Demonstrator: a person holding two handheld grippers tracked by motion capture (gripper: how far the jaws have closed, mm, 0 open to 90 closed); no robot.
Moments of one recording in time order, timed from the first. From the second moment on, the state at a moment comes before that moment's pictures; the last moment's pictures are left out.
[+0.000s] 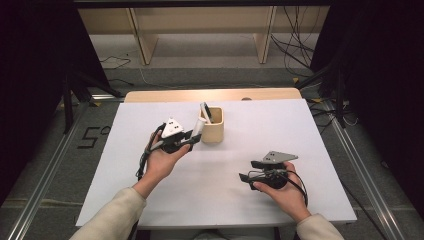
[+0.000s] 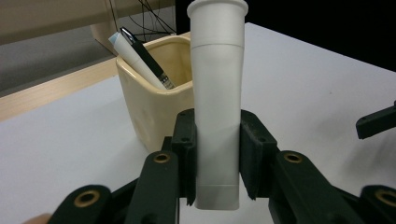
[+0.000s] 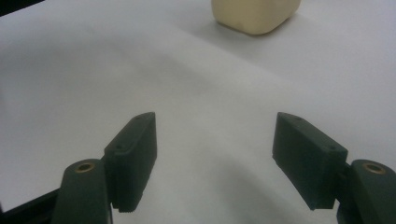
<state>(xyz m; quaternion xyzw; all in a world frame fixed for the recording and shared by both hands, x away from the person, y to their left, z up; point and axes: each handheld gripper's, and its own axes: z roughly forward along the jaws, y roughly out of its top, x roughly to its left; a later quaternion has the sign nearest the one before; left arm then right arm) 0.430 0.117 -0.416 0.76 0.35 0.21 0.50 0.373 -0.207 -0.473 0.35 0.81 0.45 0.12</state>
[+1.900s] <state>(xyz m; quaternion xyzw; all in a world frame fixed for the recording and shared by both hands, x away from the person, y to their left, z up) 0.476 0.083 -0.400 0.75 0.35 0.23 0.52 0.373 -0.207 -0.475 0.35 0.81 0.45 0.11</state>
